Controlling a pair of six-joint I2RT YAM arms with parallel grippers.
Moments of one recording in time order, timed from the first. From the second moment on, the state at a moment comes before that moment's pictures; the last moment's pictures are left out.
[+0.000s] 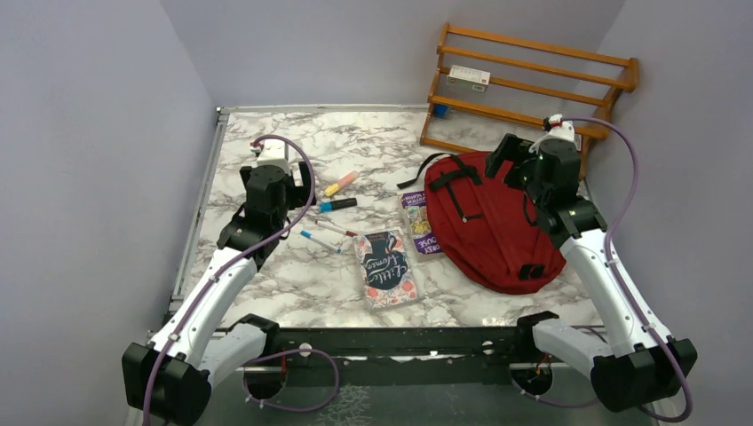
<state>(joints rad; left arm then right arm) -0.34 0.97 0.81 -0.24 -0.33 -0.19 0.21 1.04 1.02 -0.33 0.18 0.36</state>
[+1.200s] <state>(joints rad) -0.42 1.15 0.91 -0.20 -0.14 -0.24 0.21 1.09 1.01 -0.82 0.09 0.54</state>
